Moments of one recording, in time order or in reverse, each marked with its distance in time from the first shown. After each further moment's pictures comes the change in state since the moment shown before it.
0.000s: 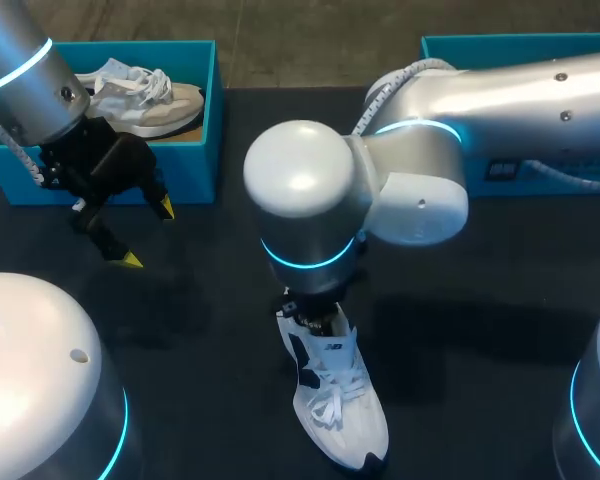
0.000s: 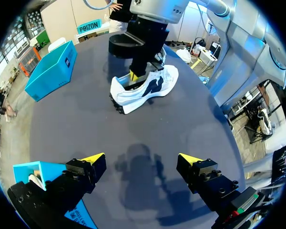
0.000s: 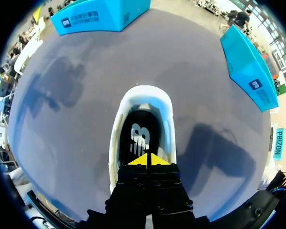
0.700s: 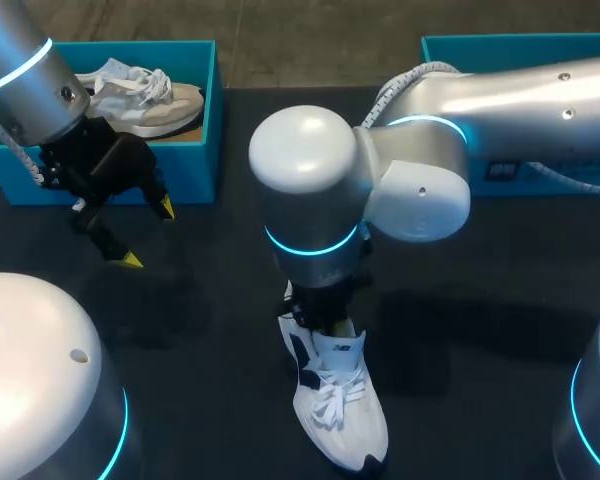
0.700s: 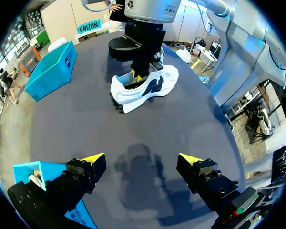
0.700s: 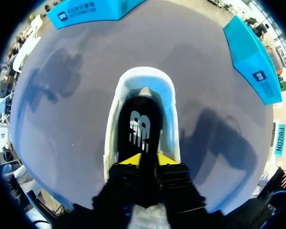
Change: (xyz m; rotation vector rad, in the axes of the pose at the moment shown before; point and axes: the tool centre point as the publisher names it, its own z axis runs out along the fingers) left arm 0.000 0.000 0.000 0.000 0.000 0.000; right arm -0.001 -0.016 0.004 0.101 0.021 0.013
